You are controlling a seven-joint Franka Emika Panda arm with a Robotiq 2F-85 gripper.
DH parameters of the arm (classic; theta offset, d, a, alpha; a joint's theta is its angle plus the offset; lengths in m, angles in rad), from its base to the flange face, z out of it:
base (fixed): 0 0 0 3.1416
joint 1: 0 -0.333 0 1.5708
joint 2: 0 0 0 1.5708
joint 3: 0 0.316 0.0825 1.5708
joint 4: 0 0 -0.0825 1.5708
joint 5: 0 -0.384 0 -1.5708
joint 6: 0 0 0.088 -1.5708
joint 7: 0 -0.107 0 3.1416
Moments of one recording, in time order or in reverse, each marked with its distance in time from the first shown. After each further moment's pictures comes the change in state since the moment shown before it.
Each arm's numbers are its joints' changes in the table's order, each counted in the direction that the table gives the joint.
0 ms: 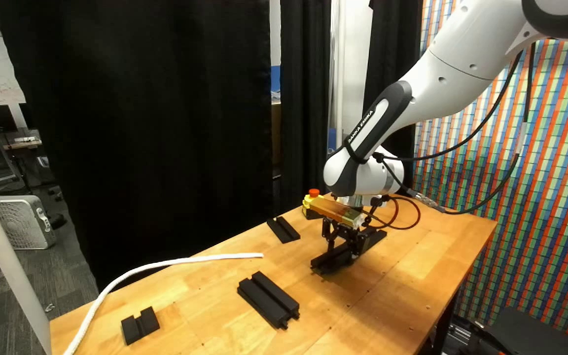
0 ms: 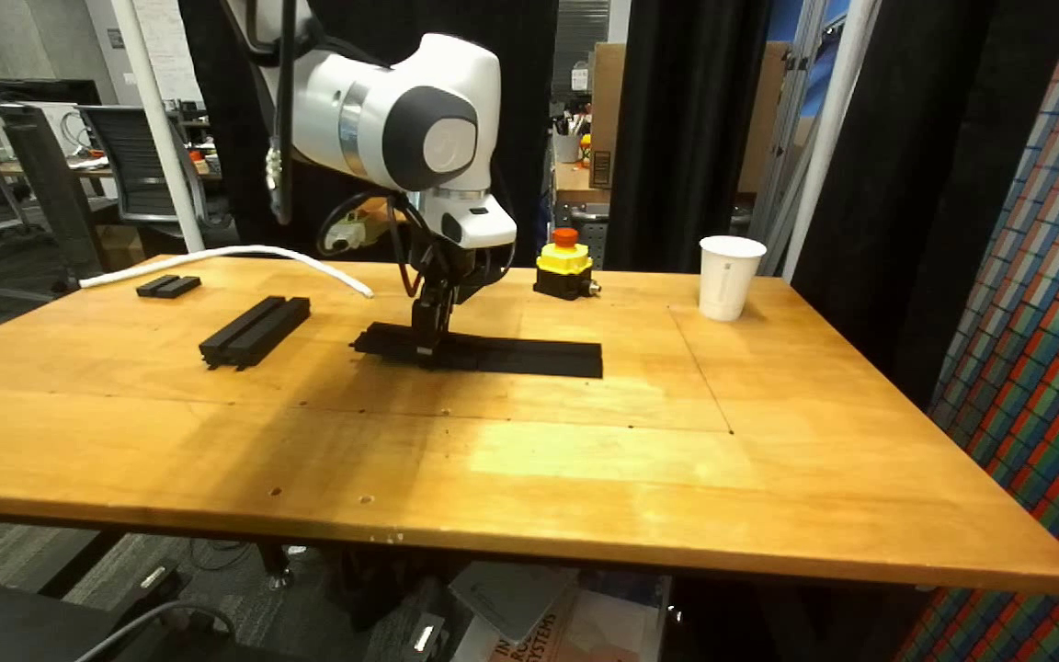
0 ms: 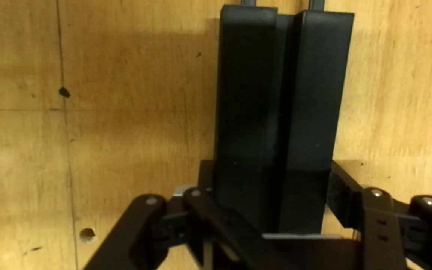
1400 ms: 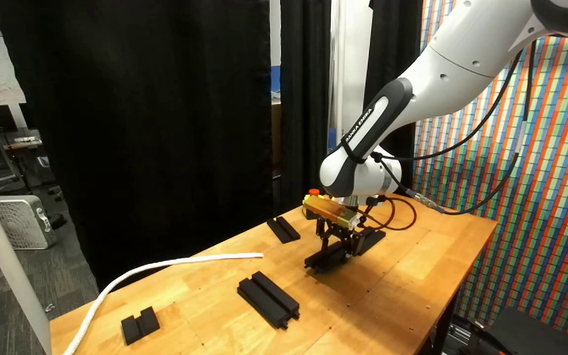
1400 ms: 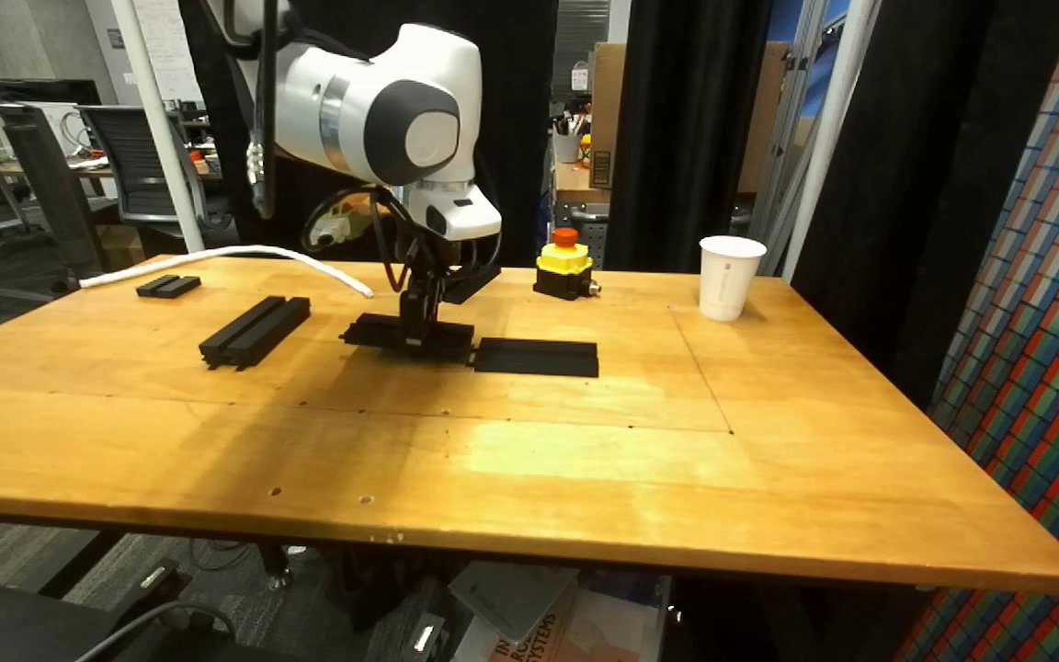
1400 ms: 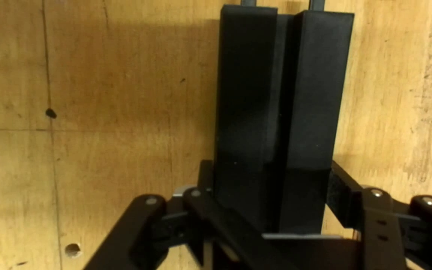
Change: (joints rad) arm -0.017 -0.018 0.019 -0.012 0.001 0.039 -0.008
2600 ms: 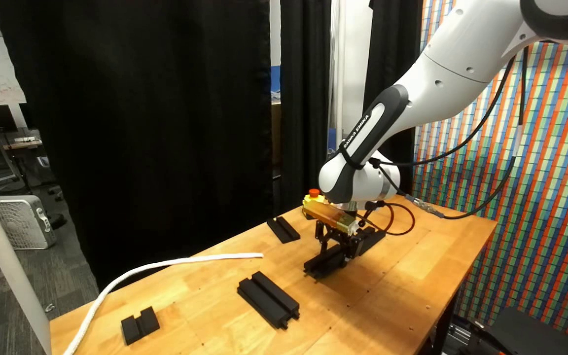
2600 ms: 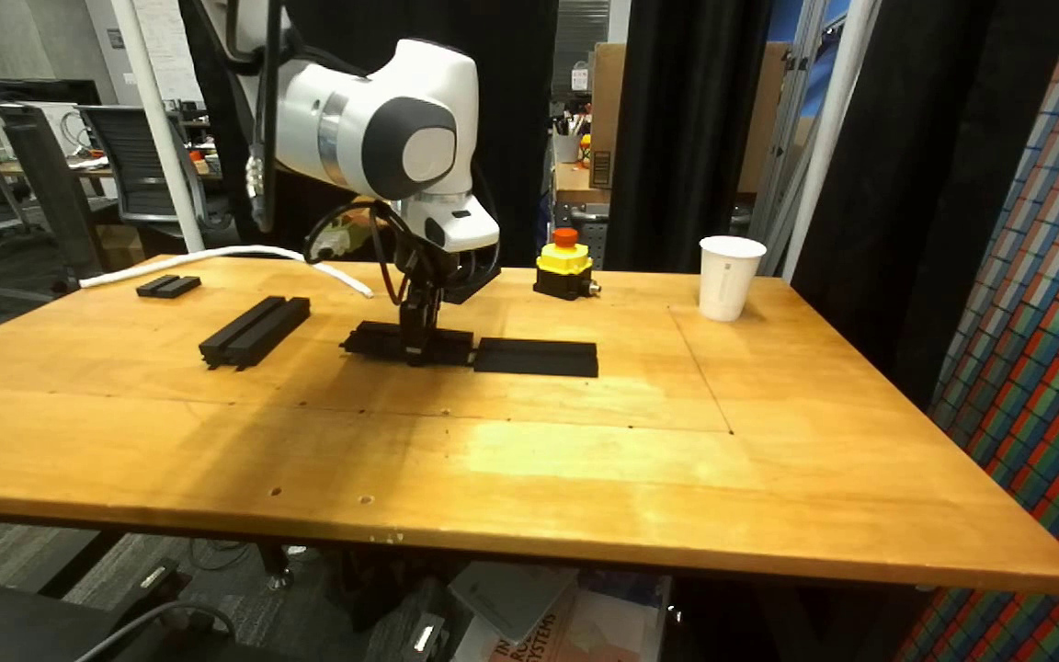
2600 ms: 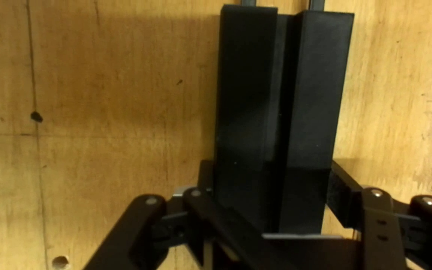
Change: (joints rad) arm 0.004 0.028 0.012 -0.001 -0.004 0.037 0.010
